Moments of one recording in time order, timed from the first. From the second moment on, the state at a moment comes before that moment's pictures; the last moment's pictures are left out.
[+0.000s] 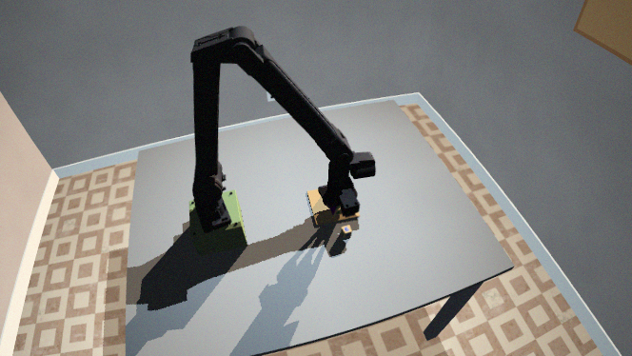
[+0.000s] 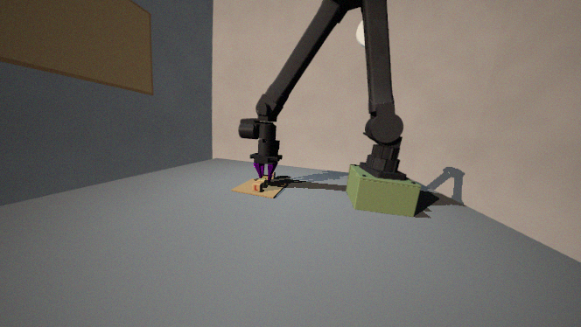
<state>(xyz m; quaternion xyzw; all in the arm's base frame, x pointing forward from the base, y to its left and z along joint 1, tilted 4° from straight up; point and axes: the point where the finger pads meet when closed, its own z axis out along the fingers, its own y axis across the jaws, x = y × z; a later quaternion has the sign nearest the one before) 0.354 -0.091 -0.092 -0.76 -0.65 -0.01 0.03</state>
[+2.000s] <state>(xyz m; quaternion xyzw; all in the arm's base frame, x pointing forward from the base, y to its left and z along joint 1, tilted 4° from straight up) 0.353 -0.091 -0.093 -0.76 -0.65 -0.01 0.03</state>
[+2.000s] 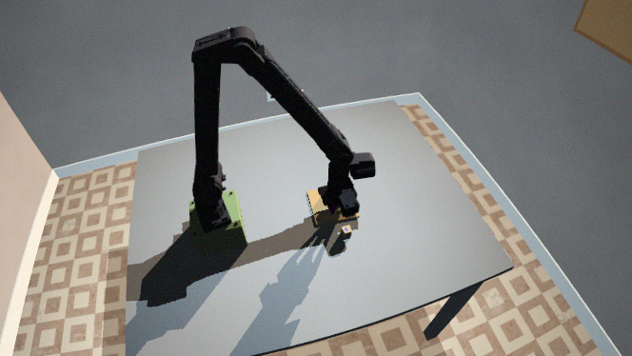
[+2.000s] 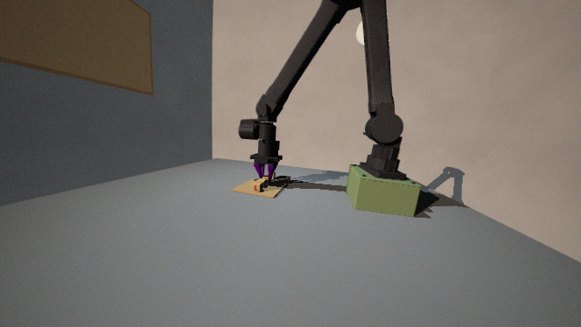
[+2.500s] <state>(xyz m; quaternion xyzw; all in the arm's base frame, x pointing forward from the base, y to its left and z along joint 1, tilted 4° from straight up) 0.353 -0.091 -0.094 -0.76 -0.65 -0.01 0.04</state>
